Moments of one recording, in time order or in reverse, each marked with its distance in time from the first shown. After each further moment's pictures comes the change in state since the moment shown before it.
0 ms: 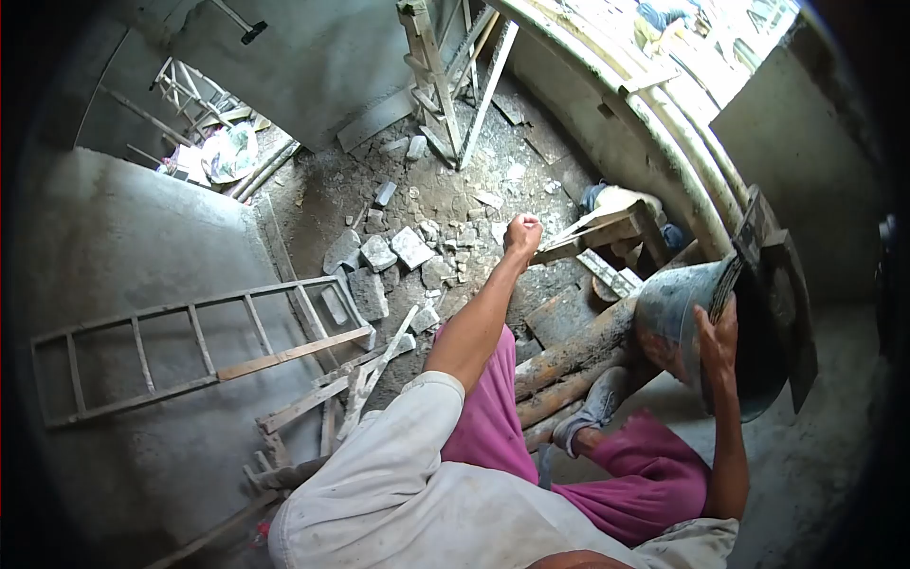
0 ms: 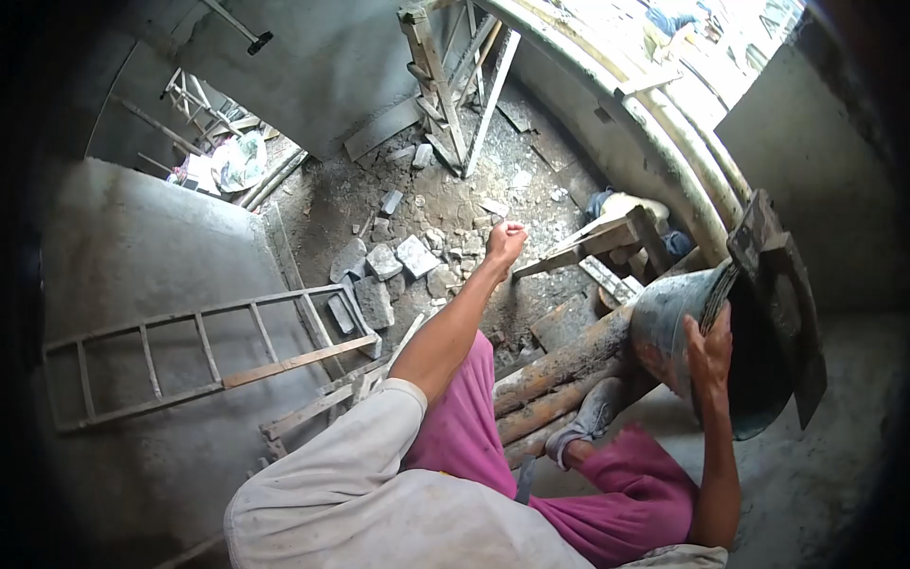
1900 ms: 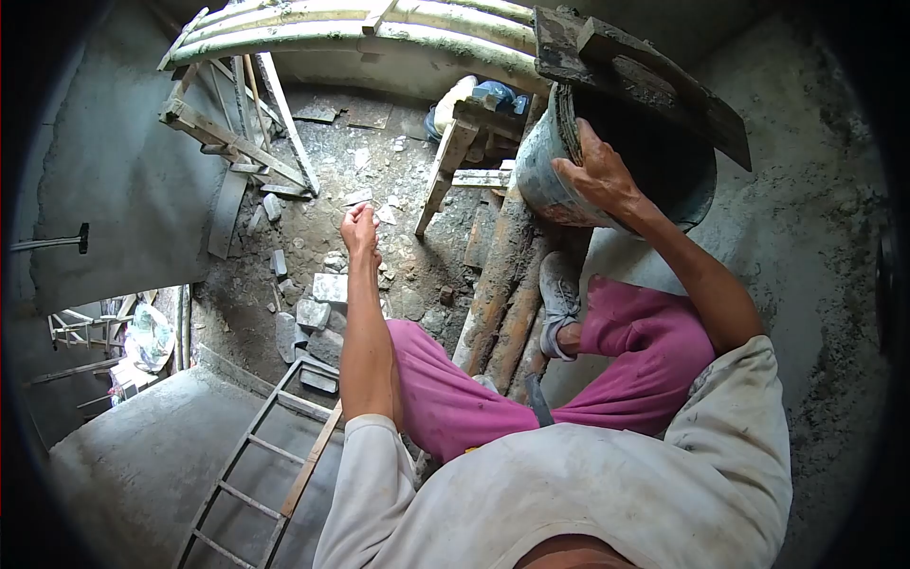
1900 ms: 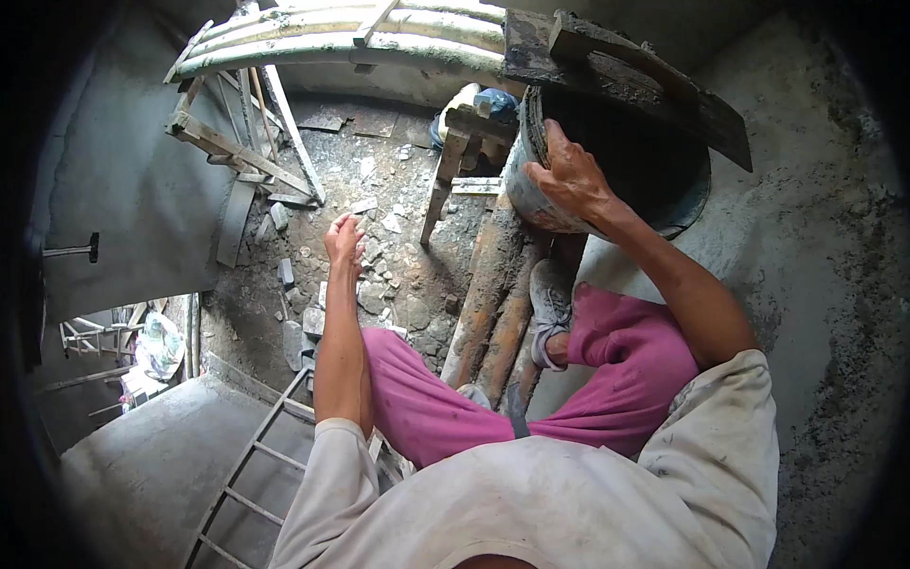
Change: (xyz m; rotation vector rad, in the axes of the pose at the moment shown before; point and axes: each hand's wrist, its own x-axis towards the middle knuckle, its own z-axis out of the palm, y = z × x) left_hand -0.017 0.030 -0.024 -0.058 -0.194 -0.102; right_hand -0.002 -0.005 -0.006 -0.204 0.000 0.179
